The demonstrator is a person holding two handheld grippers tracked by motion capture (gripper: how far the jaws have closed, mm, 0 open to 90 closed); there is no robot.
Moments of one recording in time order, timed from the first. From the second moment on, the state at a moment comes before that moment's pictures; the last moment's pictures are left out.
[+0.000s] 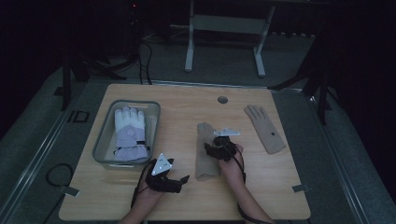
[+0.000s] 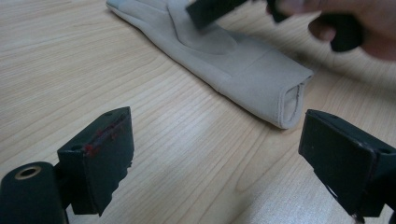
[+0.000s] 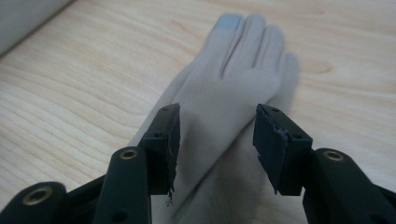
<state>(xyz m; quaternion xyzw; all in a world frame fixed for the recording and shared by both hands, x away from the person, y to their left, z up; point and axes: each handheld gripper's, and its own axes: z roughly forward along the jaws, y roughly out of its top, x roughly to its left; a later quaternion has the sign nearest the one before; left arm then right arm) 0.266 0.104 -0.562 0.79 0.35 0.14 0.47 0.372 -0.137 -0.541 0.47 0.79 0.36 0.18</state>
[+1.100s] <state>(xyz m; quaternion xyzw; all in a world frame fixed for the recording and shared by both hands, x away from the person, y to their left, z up) 0.266 0.104 -0.563 0.79 0.36 0.14 0.47 0.435 -0.316 -0.506 0.52 0.75 0.34 0.23</state>
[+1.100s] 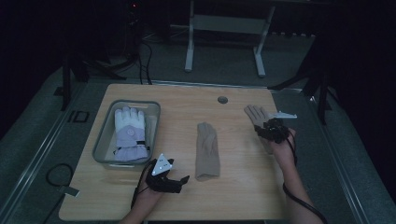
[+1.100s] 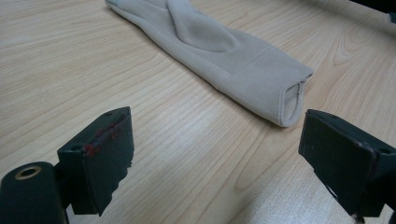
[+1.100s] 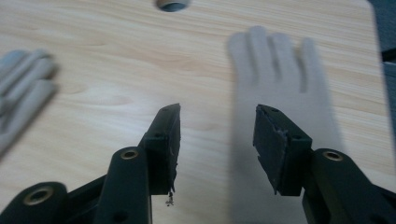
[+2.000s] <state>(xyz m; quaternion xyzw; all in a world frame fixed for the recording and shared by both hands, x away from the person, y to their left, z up) 0.267 0.104 -0.564 0.79 0.36 0.13 0.48 0.483 -0.339 -0.538 0.54 0.74 0.30 0.25</state>
